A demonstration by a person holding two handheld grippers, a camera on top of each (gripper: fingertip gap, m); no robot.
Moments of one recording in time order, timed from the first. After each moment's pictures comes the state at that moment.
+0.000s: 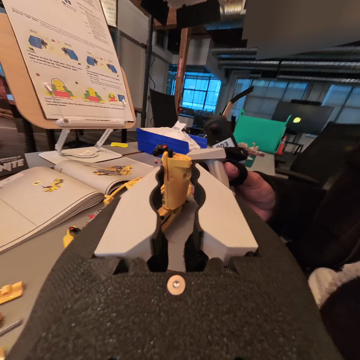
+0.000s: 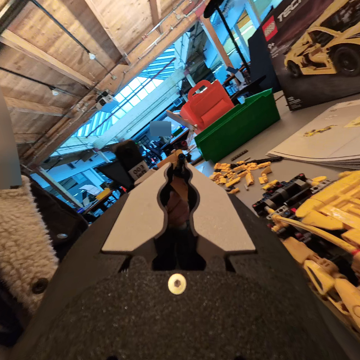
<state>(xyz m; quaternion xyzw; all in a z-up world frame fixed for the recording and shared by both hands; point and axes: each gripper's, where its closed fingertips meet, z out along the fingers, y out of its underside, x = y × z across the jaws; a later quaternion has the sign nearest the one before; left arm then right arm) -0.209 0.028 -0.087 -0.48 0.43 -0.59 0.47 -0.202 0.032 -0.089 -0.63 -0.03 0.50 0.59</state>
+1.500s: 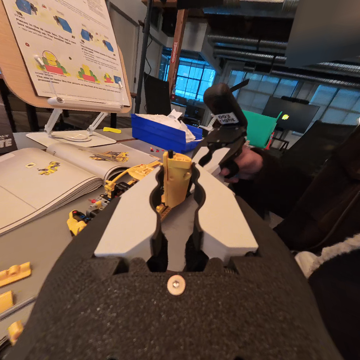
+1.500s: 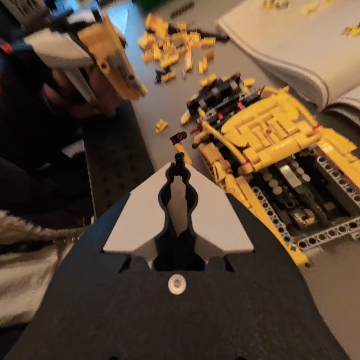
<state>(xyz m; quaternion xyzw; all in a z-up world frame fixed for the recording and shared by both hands) -0.218 0.042 -0.101 -0.50 0.44 -0.61 0.43 -0.155 0.004 -0.179 -0.88 -0.20 0.25 0.36</state>
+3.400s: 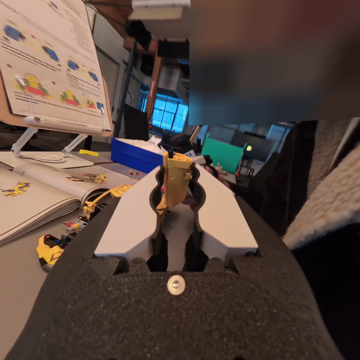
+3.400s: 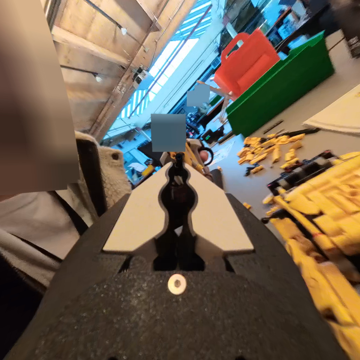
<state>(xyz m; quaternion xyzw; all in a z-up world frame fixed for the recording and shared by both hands) -0.224 0.039 -0.080 -0.44 0.40 -0.69 0.41 -0.180 0.016 -0.092 -0.63 -0.08 0.61 0.48</state>
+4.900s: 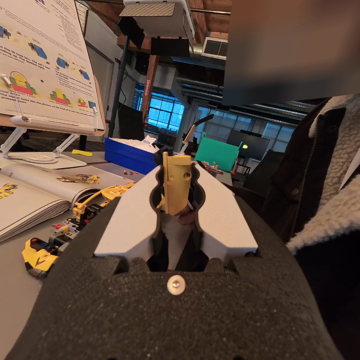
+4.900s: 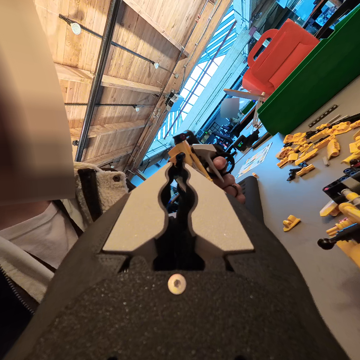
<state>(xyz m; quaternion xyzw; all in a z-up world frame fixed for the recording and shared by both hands) -0.225 0.026 -0.077 -0.43 0.41 -0.70 0.41 -0.215 0.020 -0.088 -0.56 -0.03 0.70 0.44</state>
